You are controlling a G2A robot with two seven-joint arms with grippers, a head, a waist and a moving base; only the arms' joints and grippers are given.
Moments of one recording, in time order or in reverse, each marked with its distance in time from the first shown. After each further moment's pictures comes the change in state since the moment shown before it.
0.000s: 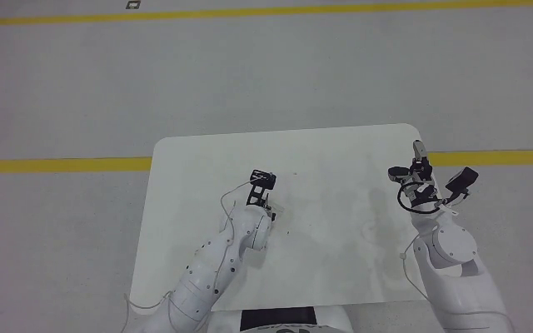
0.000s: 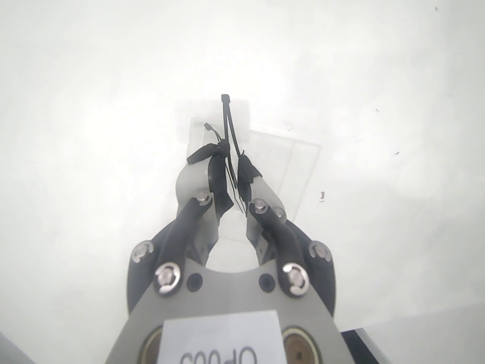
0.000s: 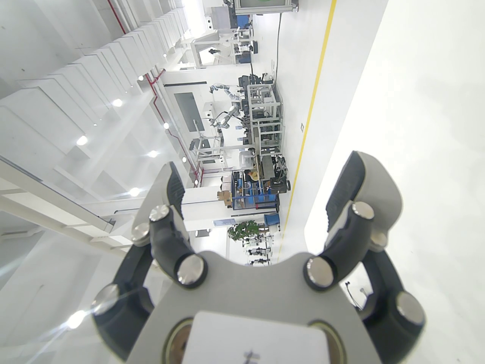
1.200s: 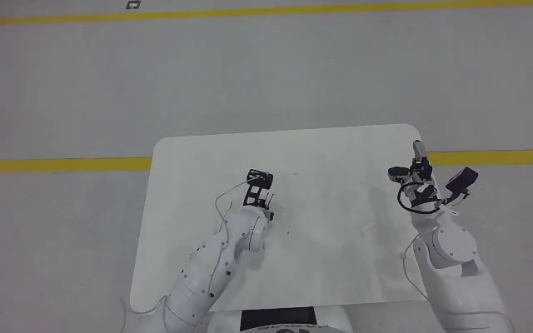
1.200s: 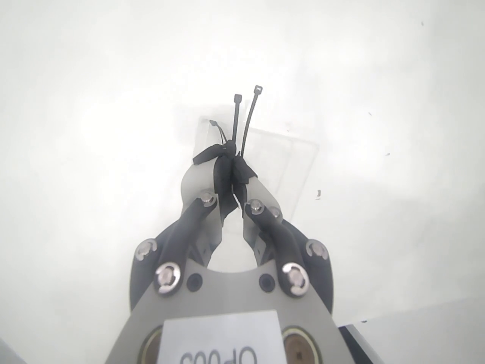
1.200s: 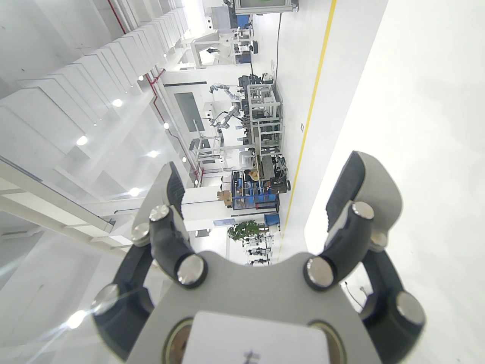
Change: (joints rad) left arm 0.050 0.019 -0.030 -0.097 -0.001 -0.002 -0.018; right arm 0.000 0.000 0.000 0.000 0.000 0.000 0.000
